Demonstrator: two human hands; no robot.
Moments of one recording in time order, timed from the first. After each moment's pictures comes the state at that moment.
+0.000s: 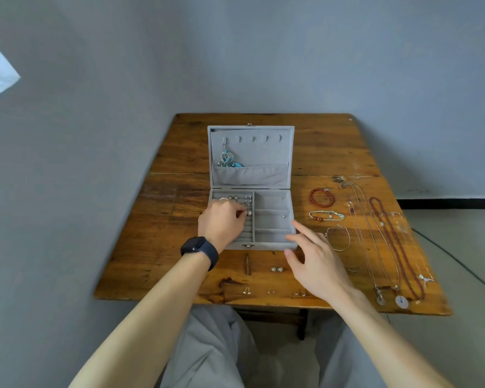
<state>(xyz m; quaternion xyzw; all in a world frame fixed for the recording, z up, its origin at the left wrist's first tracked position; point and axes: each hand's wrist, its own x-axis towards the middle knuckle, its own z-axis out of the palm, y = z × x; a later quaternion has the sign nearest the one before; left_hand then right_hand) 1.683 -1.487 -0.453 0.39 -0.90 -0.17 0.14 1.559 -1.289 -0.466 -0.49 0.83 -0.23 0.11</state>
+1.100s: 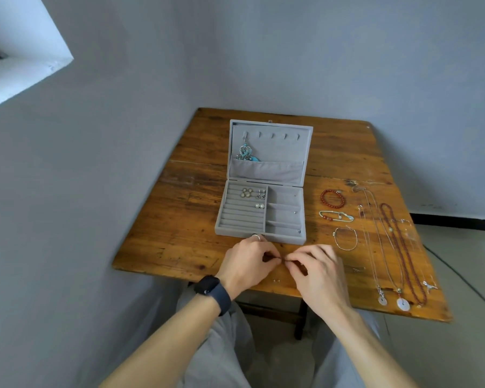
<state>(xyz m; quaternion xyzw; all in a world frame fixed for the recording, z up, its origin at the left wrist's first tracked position) 1.721 -1.394 -0.470 0.29 -0.92 -0.25 0.12 1.587 -1.264 -0.493 -0.51 0.82 -0.25 -0.01</state>
